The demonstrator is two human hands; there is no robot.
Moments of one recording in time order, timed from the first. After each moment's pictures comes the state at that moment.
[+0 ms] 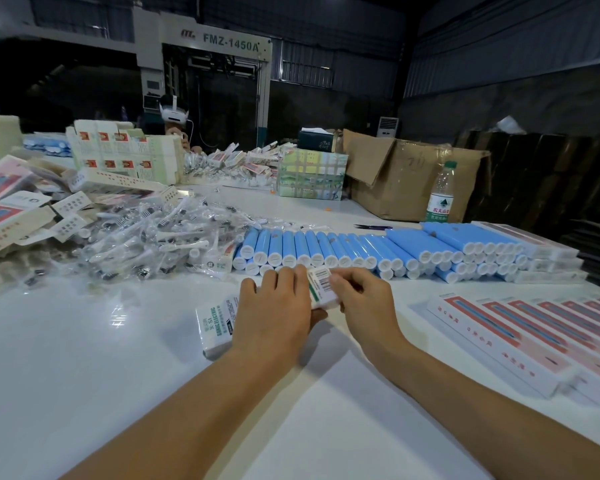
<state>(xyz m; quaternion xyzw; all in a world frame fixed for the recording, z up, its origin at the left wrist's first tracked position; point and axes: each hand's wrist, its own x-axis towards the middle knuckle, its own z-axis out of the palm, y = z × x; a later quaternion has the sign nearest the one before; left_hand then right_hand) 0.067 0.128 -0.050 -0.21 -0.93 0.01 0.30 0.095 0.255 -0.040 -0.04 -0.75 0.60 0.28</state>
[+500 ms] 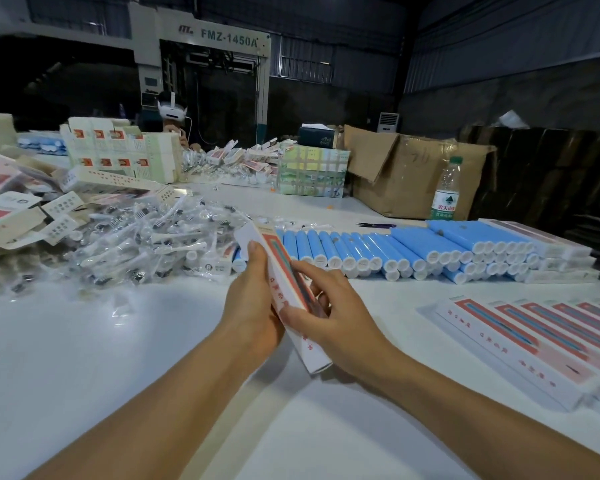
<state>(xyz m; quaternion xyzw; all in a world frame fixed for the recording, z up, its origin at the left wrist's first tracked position) 0.066 0.116 -0.016 0.00 -0.45 -0.89 -0.11 0.097 0.233 -0.040 0.11 -0.85 0.48 0.17</state>
